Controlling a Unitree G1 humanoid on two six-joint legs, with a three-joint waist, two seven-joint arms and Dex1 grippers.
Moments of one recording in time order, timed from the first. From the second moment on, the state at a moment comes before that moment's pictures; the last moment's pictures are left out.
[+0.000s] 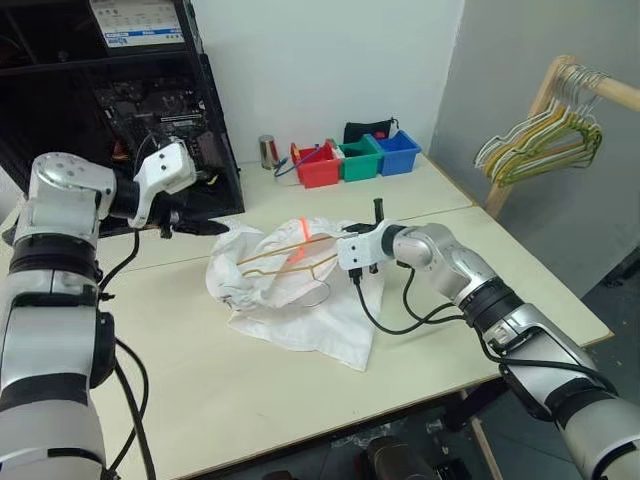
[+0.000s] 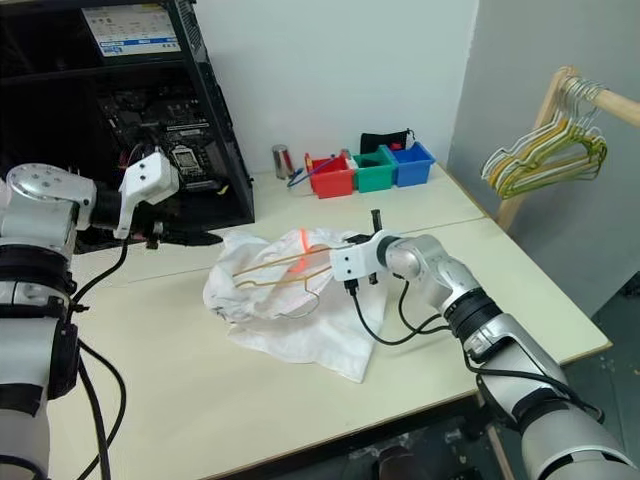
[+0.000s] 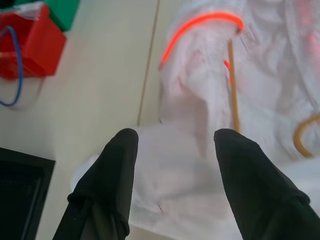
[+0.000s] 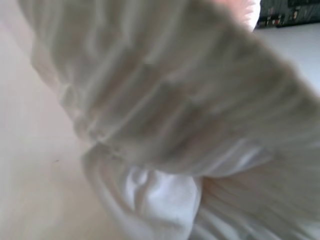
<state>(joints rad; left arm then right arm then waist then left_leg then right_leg) -1.06 0.91 -0.11 0.94 0.04 0.00 -1.52 -0.95 -0.36 0.57 0.56 -0.66 -0.18 0.53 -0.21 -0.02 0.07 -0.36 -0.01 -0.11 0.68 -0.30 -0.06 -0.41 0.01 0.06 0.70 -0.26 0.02</state>
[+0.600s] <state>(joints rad) -0.81 0.85 -0.03 0.49 -0.10 0.24 -1.38 -0.96 -0.33 0.53 0.64 -0.62 -0.16 0.55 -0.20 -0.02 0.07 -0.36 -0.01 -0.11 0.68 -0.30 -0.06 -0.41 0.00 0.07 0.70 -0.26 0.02</state>
